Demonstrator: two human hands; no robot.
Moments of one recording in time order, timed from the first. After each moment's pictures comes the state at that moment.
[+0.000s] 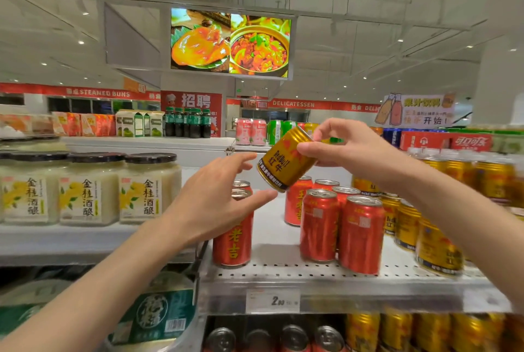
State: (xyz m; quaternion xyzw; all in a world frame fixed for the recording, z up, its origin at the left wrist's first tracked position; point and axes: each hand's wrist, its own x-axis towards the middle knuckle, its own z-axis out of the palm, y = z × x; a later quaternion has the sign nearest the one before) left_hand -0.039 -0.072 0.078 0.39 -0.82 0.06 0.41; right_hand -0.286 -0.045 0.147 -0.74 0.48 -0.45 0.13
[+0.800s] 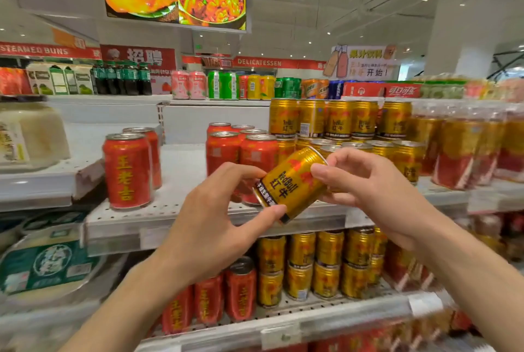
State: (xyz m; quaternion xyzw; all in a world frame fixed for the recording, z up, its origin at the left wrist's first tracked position) left_hand -0.188 0.020 -0.008 0.26 -0.83 -0.06 0.49; right_hand -0.411 0.084 0.034 -0.60 0.50 -0.55 0.28
